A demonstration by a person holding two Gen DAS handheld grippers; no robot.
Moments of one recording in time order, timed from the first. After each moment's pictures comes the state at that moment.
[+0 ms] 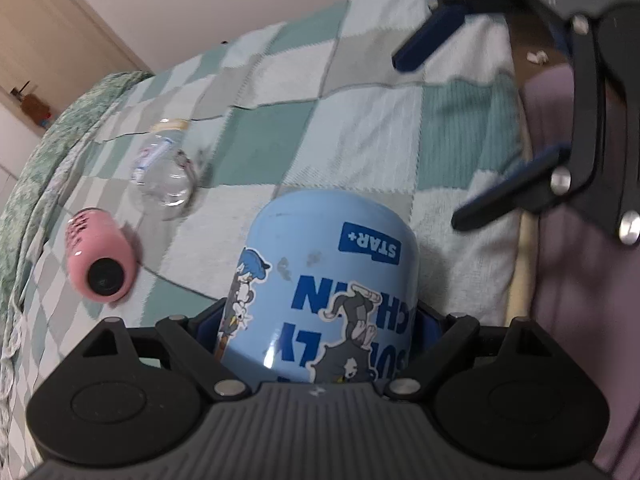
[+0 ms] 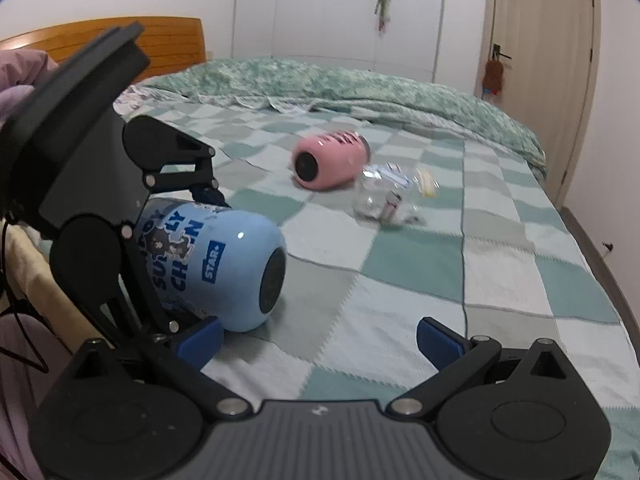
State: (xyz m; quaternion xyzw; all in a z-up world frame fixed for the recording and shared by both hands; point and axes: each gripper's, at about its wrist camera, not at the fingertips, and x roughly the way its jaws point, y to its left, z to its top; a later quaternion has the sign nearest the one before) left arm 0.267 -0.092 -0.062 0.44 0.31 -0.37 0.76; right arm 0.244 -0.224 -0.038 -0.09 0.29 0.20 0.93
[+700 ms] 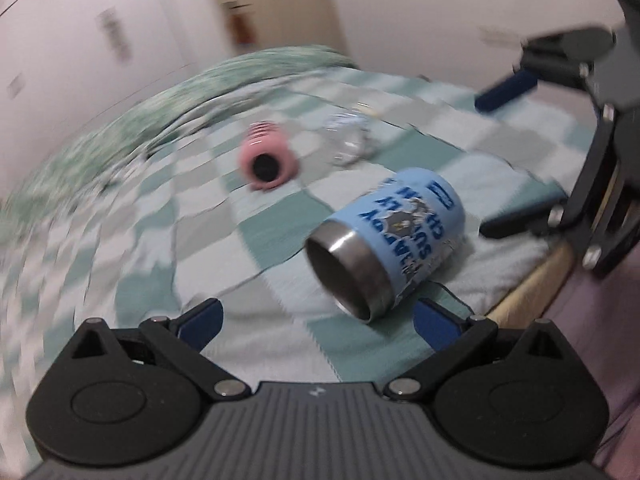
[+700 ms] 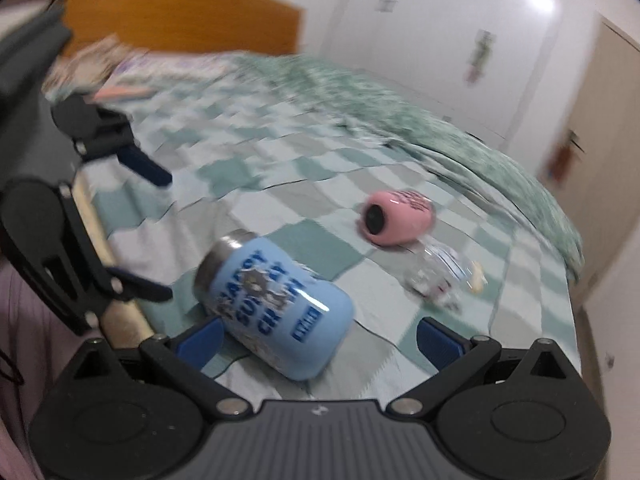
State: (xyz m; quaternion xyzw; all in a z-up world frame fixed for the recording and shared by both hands) left arm 0.171 -0.004 -0.011 0.19 0.30 -0.13 0.92; right arm 0.230 -0.161 0.013 -0.26 0.24 0.29 0.89
